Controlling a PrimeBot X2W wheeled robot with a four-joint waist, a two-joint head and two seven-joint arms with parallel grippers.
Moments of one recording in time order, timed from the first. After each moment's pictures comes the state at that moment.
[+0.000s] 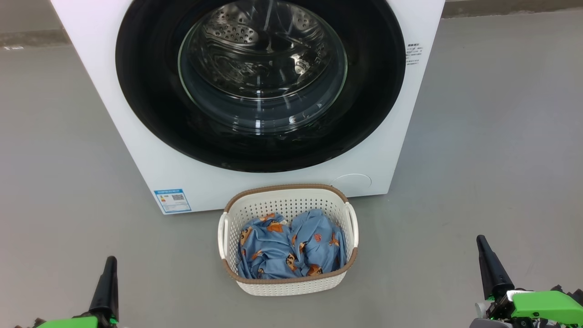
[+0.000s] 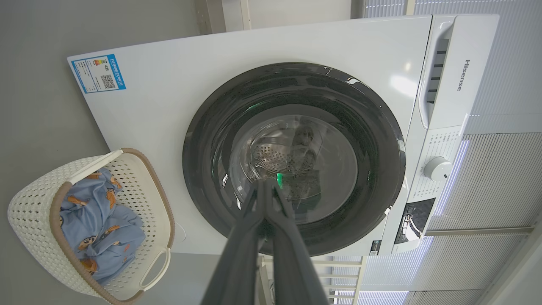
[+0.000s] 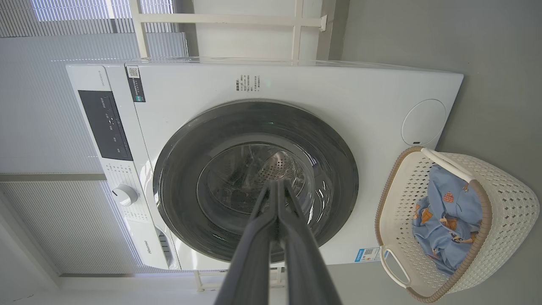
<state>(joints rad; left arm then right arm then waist) -0.07 0.03 0.08 0.26 -1.61 -0.13 0.11 -0.07 -0.04 -0.14 0.27 1.60 0.13 0.11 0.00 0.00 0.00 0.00</state>
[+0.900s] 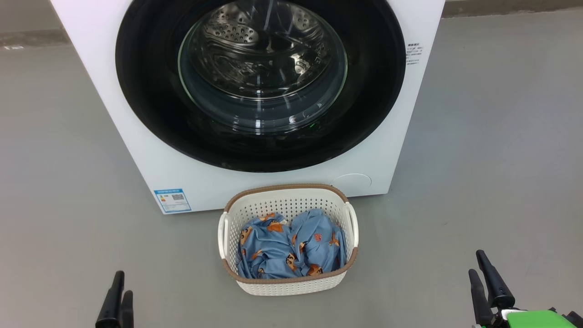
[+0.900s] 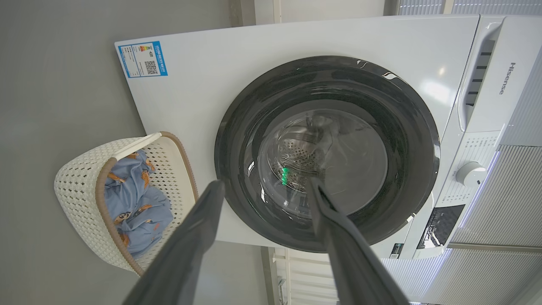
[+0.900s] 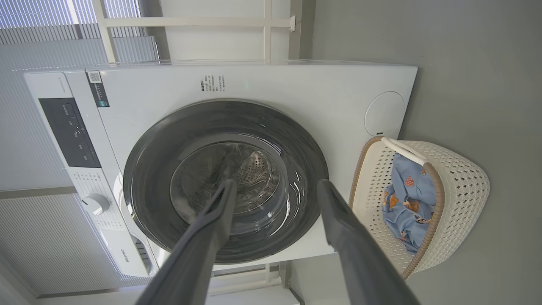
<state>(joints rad) -0.02 0.01 0.07 0.31 -1.61 -0.13 0.10 -0.03 -0.03 -0.14 0.32 1.60 0.13 0.10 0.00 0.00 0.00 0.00</state>
